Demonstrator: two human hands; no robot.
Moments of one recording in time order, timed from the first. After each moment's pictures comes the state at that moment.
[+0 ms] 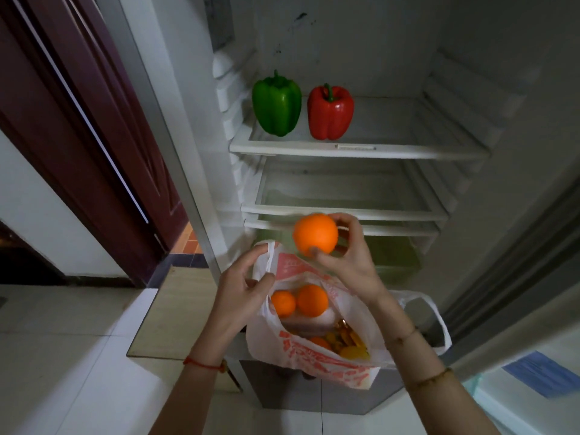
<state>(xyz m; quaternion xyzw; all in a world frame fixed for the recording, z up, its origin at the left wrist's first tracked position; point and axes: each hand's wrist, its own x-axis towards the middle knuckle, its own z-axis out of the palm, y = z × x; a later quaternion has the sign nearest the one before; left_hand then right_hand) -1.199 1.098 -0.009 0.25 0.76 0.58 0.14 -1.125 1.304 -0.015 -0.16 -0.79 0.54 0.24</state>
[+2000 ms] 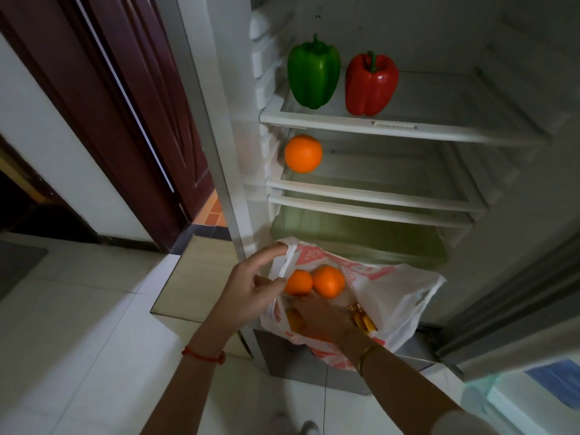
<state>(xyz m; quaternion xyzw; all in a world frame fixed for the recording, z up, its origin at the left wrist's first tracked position) -1.179 1.064 -0.011 0.28 0.74 0.58 0.19 -1.140 1.250 -0.199 -0.01 -0.97 0.19 -0.16</state>
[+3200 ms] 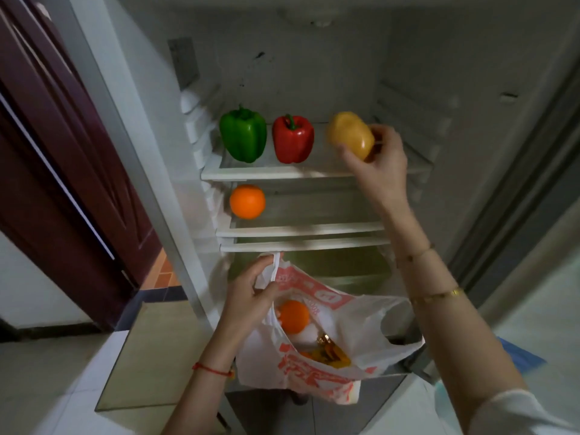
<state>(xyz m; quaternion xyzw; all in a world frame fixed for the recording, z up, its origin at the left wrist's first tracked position) -1.190 1.134 0.011 0.31 0.72 0.59 0.19 -1.136 1.370 0.140 -0.25 -0.77 0.33 0.49</state>
